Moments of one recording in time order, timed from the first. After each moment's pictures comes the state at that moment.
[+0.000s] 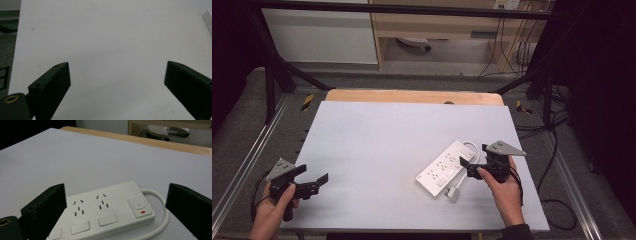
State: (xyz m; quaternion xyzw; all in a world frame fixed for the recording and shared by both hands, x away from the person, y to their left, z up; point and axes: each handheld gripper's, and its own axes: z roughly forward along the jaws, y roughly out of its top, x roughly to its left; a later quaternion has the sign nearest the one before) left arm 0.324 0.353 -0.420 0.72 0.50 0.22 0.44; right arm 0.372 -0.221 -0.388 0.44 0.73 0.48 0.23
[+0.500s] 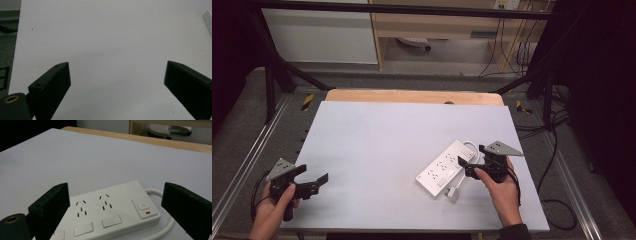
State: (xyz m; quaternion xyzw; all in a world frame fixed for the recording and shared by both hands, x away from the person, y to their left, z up) left arm 0.325 0.353 -0.420 0.72 0.50 0.22 0.44; right arm 0.374 -0.216 -0.392 0.44 0.72 0.48 0.22
